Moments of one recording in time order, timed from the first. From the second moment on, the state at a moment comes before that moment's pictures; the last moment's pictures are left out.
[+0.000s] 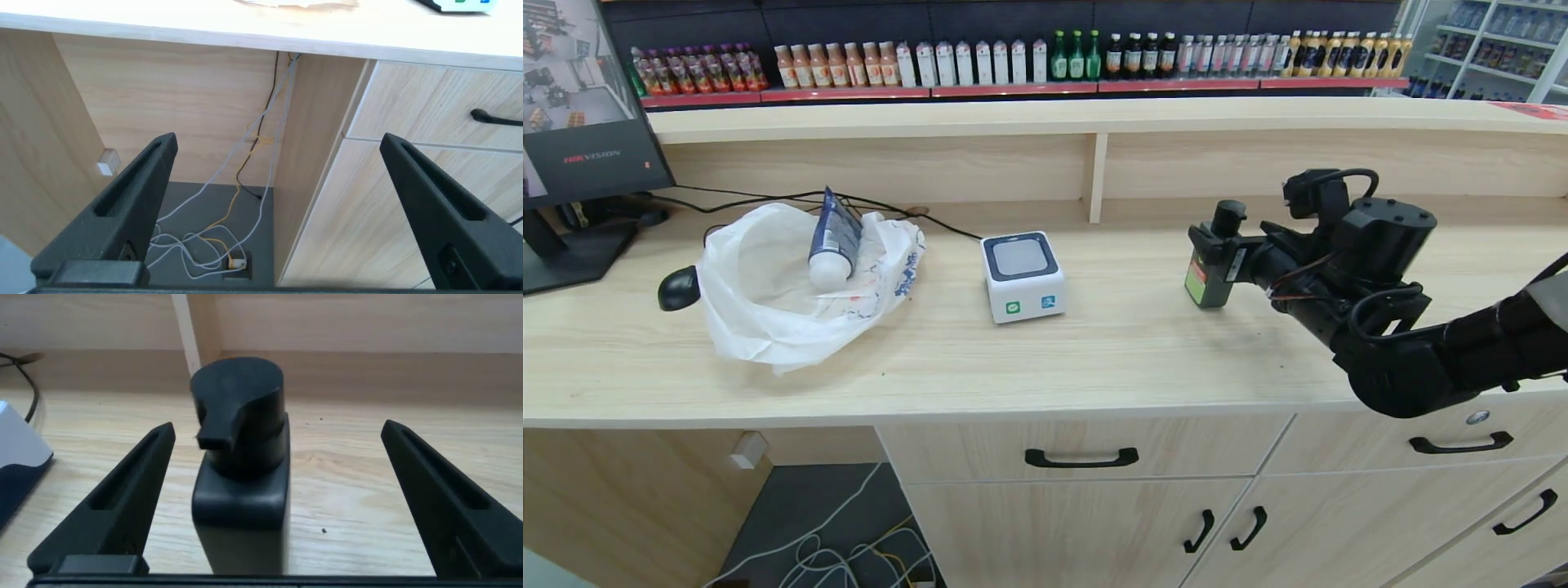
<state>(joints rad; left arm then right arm) 0.00 0.00 0.00 0.00 0.01 -0.01 0.27 2.01 -1.08 -1.08 -0.08 -0.01</state>
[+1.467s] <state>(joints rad) 0.00 0.00 0.00 0.00 0.01 -0.01 0.27 2.13 -1.05 -1.18 -0.09 0.01</state>
